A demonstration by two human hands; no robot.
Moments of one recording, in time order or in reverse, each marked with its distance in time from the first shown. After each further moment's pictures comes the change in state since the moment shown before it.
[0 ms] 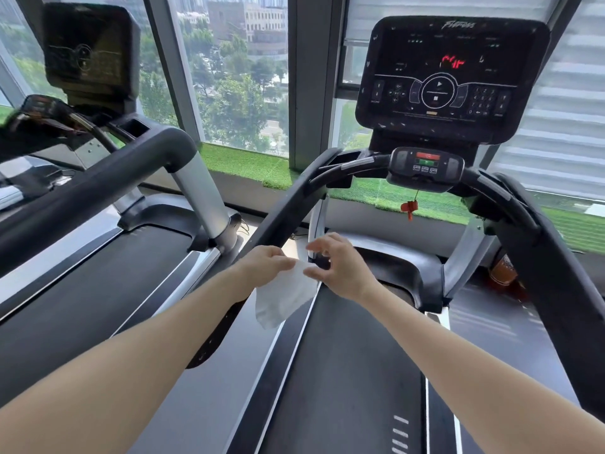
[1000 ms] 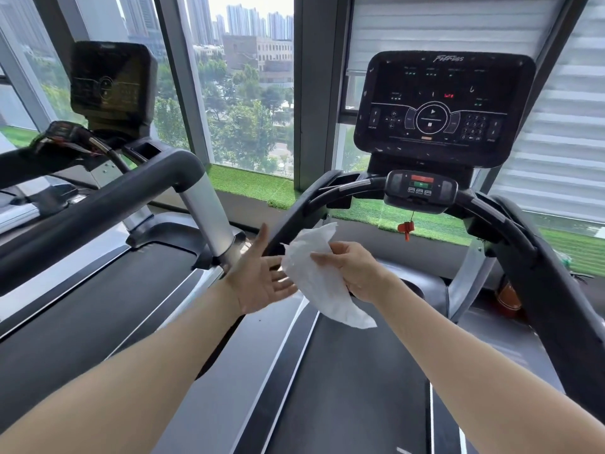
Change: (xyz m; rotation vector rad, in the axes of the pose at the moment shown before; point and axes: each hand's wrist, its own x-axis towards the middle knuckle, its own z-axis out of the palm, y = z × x) left_hand -0.016 0.024 0.001 -1.059 -0.239 -0.186; right_hand 0.007 0.000 -0.042 0.776 -0.089 0.337
